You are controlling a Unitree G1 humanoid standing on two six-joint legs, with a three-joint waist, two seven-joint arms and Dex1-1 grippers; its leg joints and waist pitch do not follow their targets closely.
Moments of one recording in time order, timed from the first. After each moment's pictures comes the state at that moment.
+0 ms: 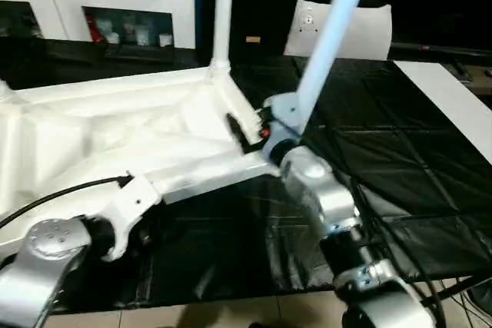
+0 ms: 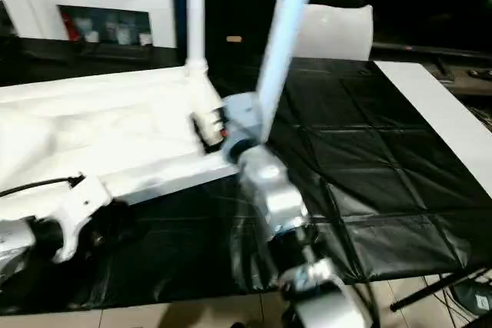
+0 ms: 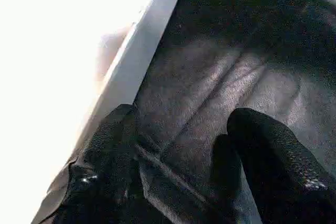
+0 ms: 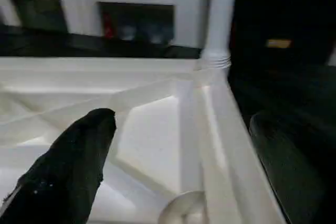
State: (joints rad) left arm 0.03 0.66 -0.06 -0.33 -0.08 0.63 -0.79; right arm -0.60 0.08 0.10 0.48 0.13 0.16 0.16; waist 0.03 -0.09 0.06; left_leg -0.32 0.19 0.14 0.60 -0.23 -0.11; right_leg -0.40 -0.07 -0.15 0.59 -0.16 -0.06
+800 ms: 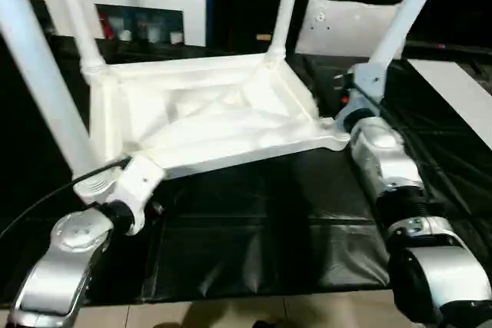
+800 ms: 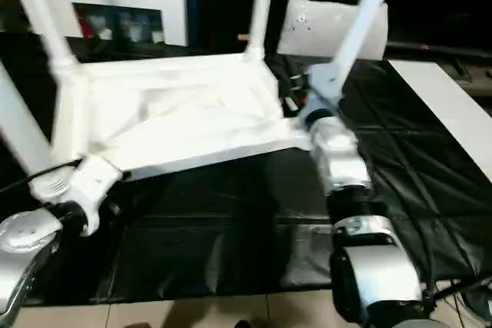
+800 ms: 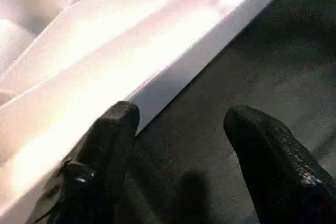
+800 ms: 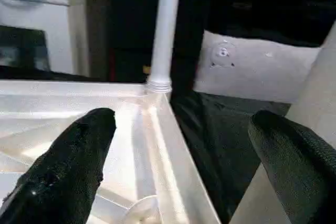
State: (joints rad) left arm 0.03 0.40 0.05 -0.23 -0.16 0.43 -0.57; right arm -0.74 -0.19 -0.09 0.74 0.17 -0.04 0.21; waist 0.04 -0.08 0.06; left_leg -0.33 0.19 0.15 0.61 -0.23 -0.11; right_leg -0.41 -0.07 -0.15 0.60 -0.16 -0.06
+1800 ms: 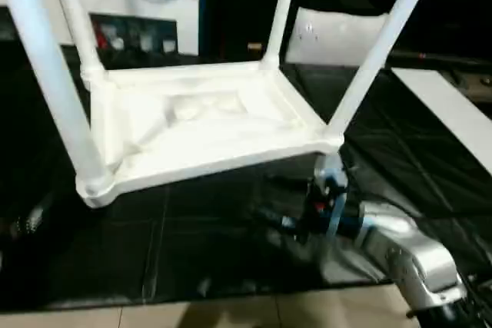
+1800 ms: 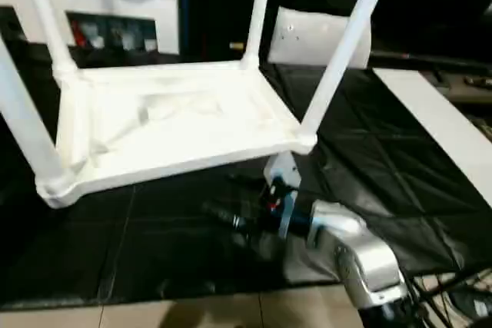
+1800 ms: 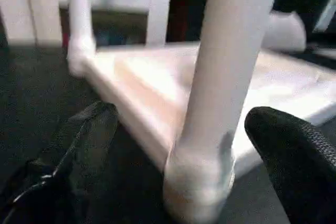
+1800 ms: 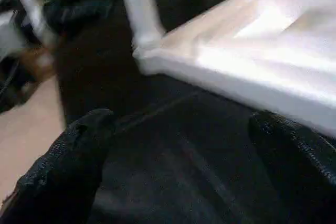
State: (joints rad) left arm 0.13 0.57 0.56 0.04 -0.52 0.13 -0.82; right arm -0.16 -0.37 0.25 -0.08 0.50 0.46 0.89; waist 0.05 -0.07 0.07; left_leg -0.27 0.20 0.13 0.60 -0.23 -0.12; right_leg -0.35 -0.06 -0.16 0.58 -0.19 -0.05
